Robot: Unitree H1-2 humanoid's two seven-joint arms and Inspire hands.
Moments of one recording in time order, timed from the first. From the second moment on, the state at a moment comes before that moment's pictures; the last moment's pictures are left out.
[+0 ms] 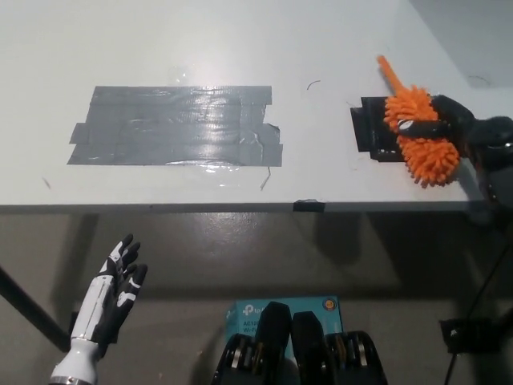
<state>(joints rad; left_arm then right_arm) -0.06 0.19 0.01 0.15 0.09 -0.22 -0.05 -1.03 -0.27 -0.11 1.08 -0.27 0.30 0.28</state>
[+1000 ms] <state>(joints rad) -0.06 0.19 0.01 0.17 0.09 -0.22 -0.05 -0.89 -0.03 -0.40 0.73 0.27 0.42 0.28</state>
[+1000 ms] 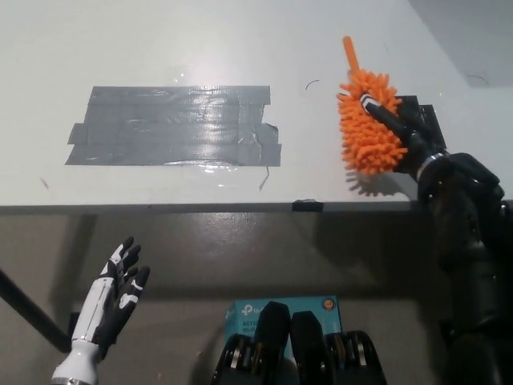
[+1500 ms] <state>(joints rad) -0.06 0.19 0.01 0.17 0.09 -0.22 -0.05 -0.90 0.06 -0.40 0.74 0.53 0.45 0.27</state>
